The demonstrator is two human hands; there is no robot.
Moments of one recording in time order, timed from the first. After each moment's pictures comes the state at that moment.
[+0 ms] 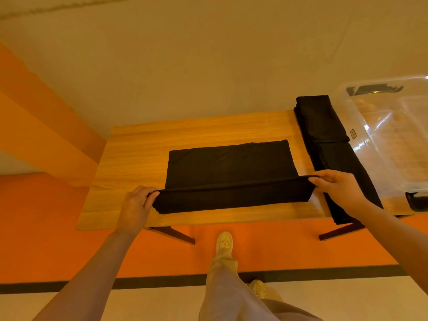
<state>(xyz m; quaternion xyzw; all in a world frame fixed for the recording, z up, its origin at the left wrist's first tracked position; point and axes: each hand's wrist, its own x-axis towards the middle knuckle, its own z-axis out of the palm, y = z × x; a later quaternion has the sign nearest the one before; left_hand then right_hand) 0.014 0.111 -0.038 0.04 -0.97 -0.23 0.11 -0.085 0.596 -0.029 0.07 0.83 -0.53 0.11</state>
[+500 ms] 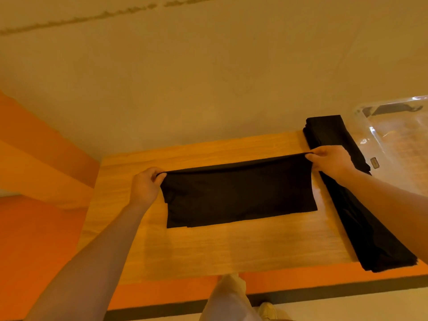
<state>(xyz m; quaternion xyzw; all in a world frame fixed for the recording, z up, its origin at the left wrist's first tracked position) -0.170 0.089 -0.024 0.17 -0.94 -0.31 0.03 -0.249 0.542 -0.005 0.16 0.89 -0.42 0.10</state>
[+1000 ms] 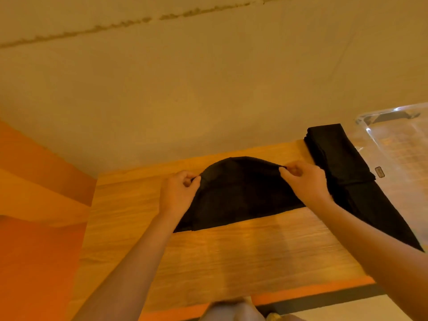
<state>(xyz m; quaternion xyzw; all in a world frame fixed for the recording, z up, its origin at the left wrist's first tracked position) -0.193 0.157 0.018 0.13 -0.93 -0.35 0.03 -0.212 0.447 0.016 0.13 0.90 -0.42 0.01</state>
